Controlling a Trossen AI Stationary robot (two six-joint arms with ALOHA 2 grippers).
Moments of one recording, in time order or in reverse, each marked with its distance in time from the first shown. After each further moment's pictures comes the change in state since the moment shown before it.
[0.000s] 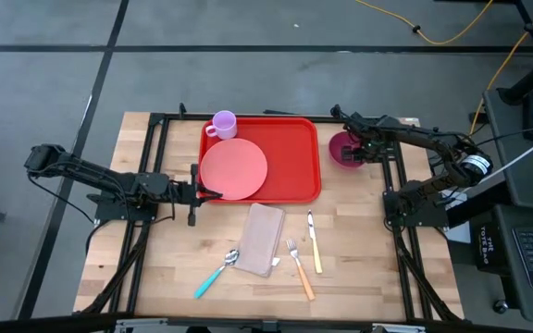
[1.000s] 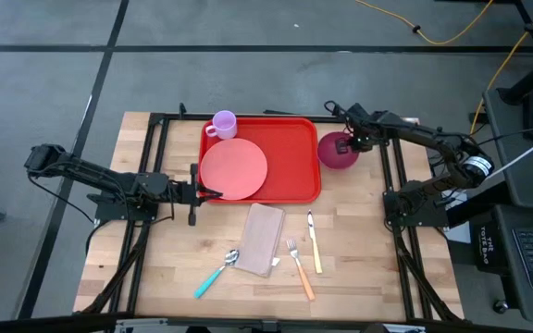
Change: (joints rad) left arm 0.000 0.000 0.000 0.009 -0.011 0.024; right arm 0.008 -0.017 0.072 0.119 0.035 -0.214
